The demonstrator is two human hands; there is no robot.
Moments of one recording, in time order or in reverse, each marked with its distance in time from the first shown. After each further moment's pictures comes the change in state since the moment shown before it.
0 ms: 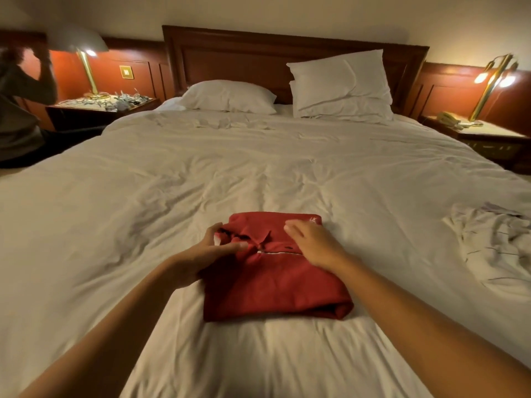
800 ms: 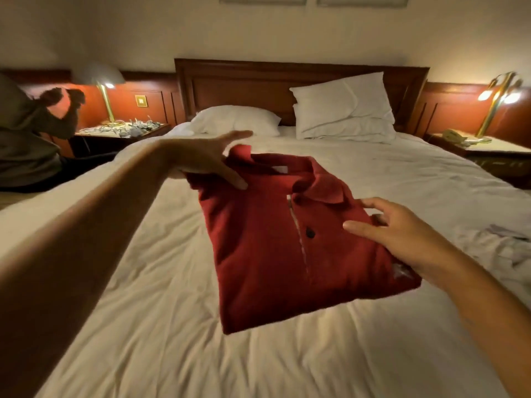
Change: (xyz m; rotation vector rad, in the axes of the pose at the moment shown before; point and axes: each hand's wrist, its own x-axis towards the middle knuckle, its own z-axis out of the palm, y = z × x) left_hand -0.019 0.227 -0.021 0.693 -0.003 0.345; right_hand -0.075 0.022 -0.158 0.585 0.086 0.035
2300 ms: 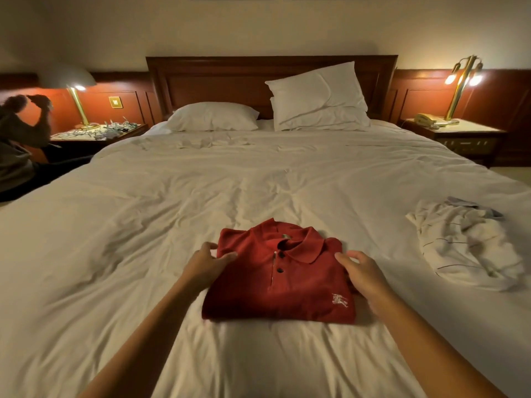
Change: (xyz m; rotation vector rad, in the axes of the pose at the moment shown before) left_hand -0.031 -0.096 0.220 -0.223 0.336 -0.406; right_hand -0.031 0.144 0.034 0.081 0.351 0.417
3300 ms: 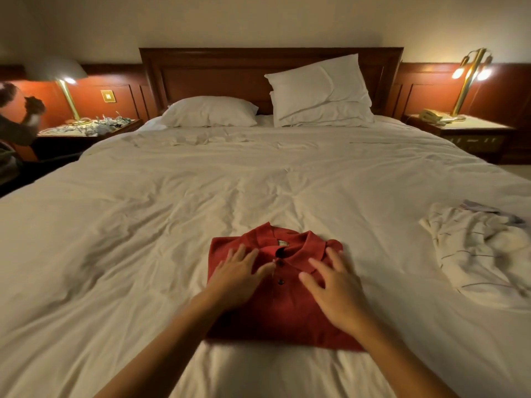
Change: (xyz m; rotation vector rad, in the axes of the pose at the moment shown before) left_hand 0.025 0.028 0.056 0.612 -0.208 0.298; right_hand -0.001 -0.012 0.055 -0.671 -0.069 -0.404
